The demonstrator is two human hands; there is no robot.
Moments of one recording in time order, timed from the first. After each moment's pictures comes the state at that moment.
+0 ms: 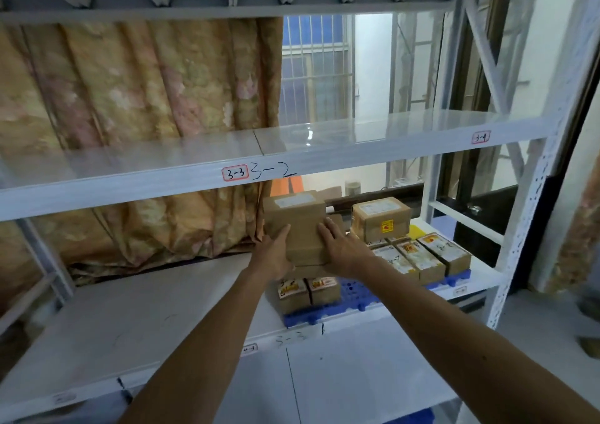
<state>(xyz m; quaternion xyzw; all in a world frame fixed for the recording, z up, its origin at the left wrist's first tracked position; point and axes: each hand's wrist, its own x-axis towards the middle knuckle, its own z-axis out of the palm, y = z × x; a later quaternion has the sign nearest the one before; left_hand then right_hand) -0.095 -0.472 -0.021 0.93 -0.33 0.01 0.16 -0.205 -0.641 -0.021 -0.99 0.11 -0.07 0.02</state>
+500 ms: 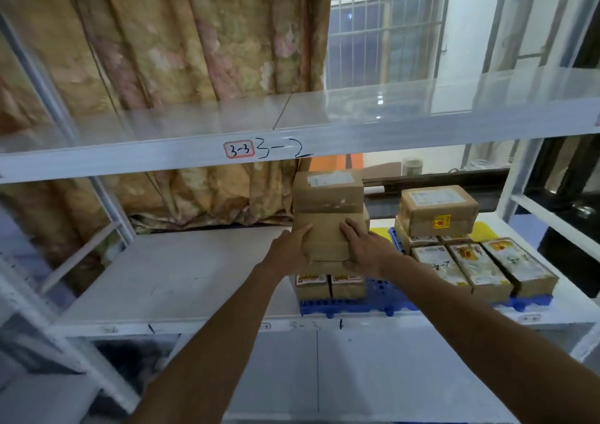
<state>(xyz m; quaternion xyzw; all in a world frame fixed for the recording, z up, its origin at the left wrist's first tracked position) -0.072 -0.496 -0.056 0.95 -0.25 -0.07 0.19 -0.144 -0.705 -0.066 -1.00 -0.02 -0.01 0.05</state>
